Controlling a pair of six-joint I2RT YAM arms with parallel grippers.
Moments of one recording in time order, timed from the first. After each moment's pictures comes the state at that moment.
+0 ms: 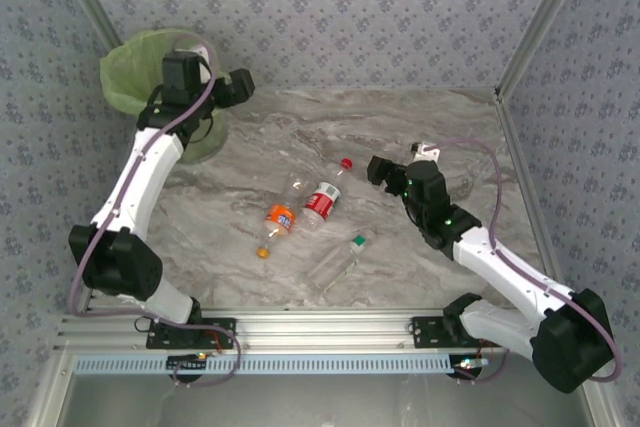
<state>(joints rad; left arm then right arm) -0.21 1.54 1.56 -0.49 0.06 -0.40 0.54 1.05 0.67 -0.01 0.31 0.58</state>
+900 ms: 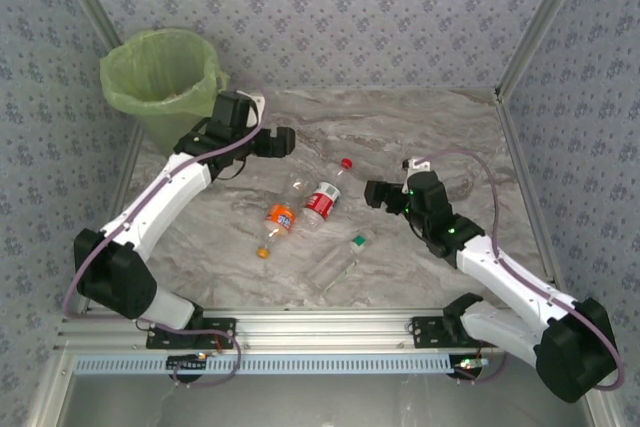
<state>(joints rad) -0.46 1.47 1.33 -0.56 0.05 -0.26 0.54 0.99 0.60 -0.12 0.13 0.46</state>
